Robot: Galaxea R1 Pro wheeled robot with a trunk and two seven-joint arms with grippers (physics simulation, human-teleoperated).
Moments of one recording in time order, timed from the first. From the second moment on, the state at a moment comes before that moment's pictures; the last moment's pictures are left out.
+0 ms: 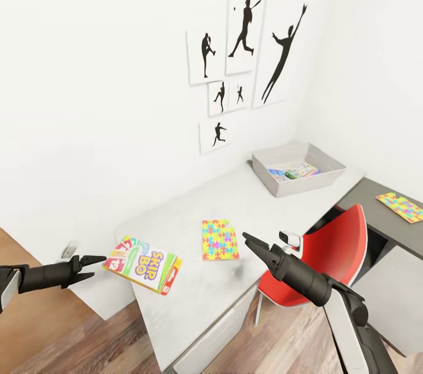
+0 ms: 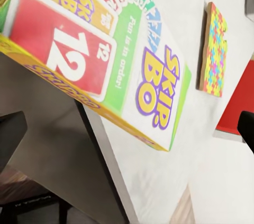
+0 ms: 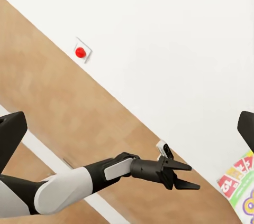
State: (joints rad) left arm -0.76 0.50 0.30 -0.41 0.02 0.84 -1.16; right arm -0.24 0.03 -0.12 -1.58 -0.64 0.68 1.08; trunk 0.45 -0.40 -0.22
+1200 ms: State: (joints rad) left arm -0.76 0.50 0.30 -0.41 0.03 0.82 -1.18; right arm -0.24 0.04 -0.12 -1.58 -0.64 0.68 1.08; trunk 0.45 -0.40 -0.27
